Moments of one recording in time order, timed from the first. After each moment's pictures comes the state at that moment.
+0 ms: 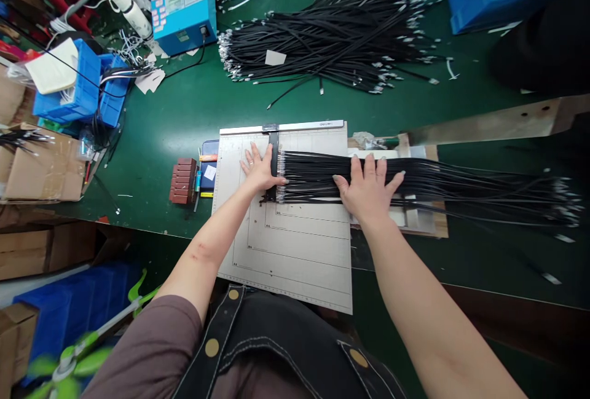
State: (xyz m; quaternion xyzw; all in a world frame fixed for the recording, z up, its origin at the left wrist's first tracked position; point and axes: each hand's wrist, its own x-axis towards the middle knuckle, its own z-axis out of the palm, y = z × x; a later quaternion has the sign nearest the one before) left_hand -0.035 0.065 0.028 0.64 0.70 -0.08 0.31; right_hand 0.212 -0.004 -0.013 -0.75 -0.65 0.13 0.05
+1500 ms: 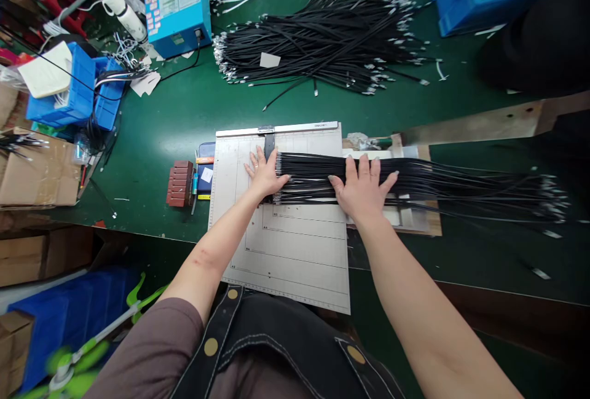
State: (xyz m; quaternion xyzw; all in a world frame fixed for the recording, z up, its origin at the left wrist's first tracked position) left_hand -0.013 0.056 0.030 0.64 0.70 -0.04 0.32; right_hand 0.213 -0.002 -0.017 -0.75 -0.65 0.13 0.04
